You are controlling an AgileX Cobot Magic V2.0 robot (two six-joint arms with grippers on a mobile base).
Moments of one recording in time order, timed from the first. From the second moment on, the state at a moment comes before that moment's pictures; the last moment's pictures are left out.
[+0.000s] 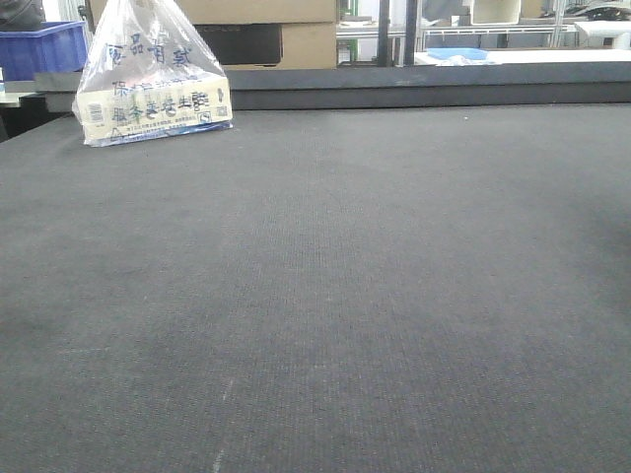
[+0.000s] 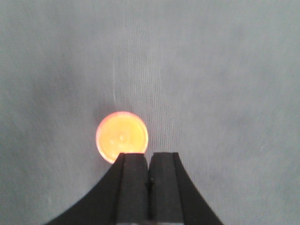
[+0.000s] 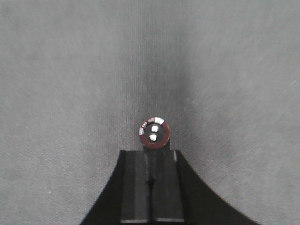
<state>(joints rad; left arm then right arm) 0.01 1.27 -1.14 -0.01 1.02 -0.02 0.00 1.22 -1.00 0.18 0.91 -0.09</state>
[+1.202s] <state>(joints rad) 0.01 1.63 -1.19 0.08 1.05 -0.10 0.00 1.57 -1.03 0.20 0.86 -0.09</state>
